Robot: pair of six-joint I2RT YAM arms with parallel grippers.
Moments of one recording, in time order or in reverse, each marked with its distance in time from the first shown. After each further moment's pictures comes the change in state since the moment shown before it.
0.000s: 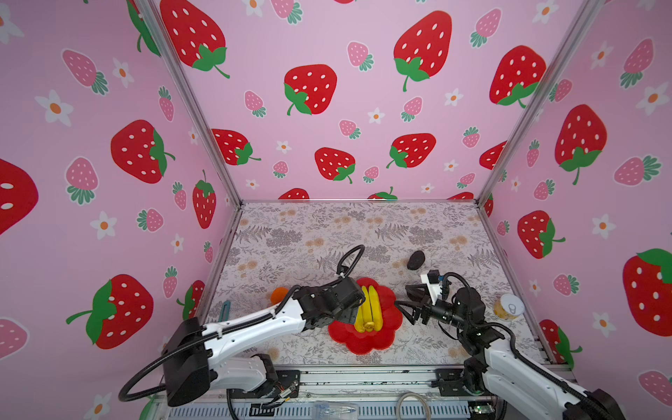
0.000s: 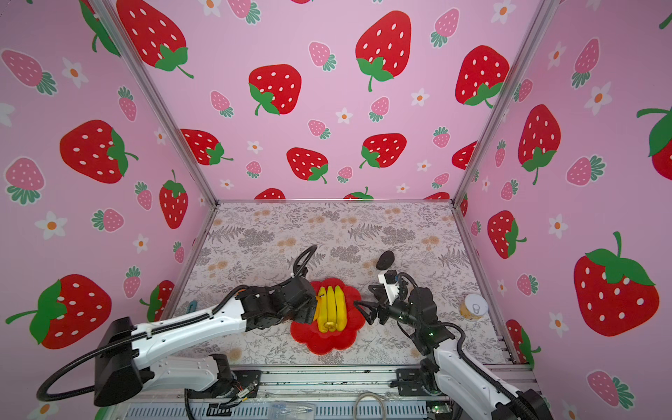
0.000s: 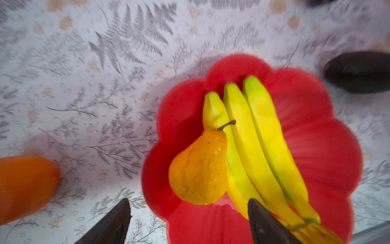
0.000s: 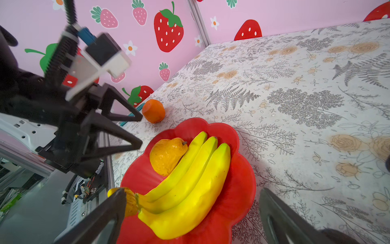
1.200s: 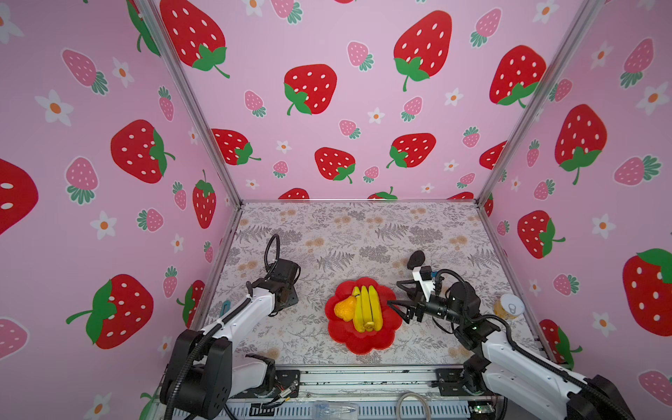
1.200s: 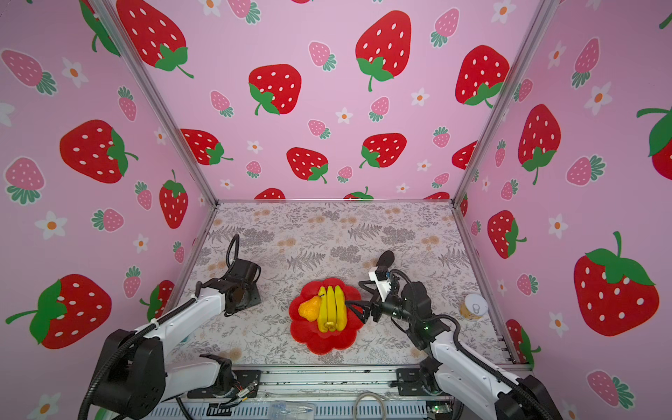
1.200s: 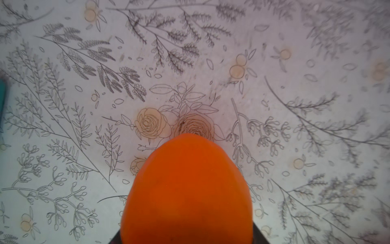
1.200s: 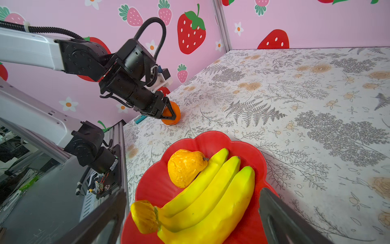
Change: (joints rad) left arm 0.748 0.002 -0.268 0.122 0.092 0.025; right arm 0.098 0.059 0.082 0.031 0.010 -0.027
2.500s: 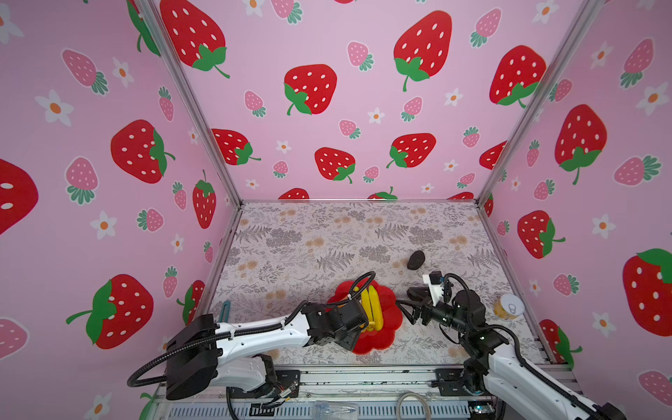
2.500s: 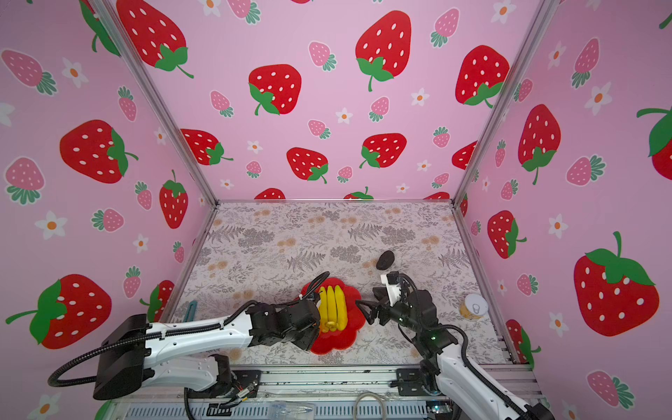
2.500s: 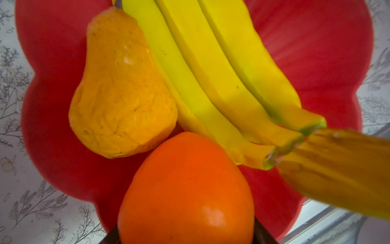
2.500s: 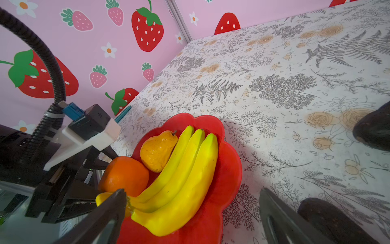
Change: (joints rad) left arm -0.902 0.063 0.123 -0.013 0.116 0.022; right arm -0.066 -0.171 -0.082 -0.190 0.134 0.075
